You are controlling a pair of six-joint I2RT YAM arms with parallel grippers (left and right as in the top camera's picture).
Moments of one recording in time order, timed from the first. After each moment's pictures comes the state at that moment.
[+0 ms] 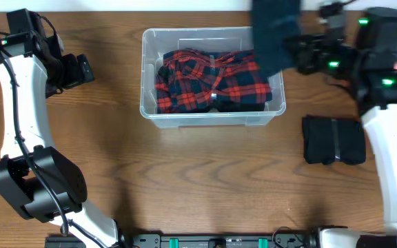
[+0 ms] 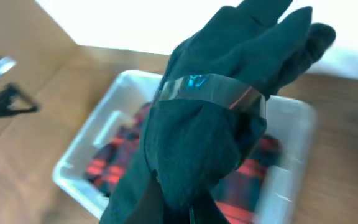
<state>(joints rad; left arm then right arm) 0.29 1.87 1.79 -1.20 0.06 -0.09 0.07 1.48 1.48 -0.58 -0.59 0.11</state>
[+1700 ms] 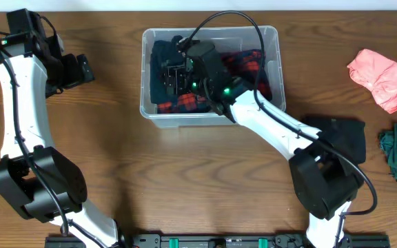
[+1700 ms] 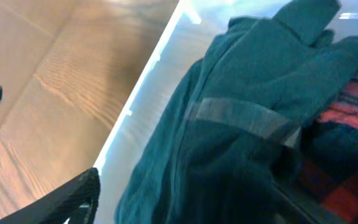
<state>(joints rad) 0.29 1.87 1.79 -1.20 0.06 -0.09 0.65 1.99 1.50 -0.12 -0.22 0.49</state>
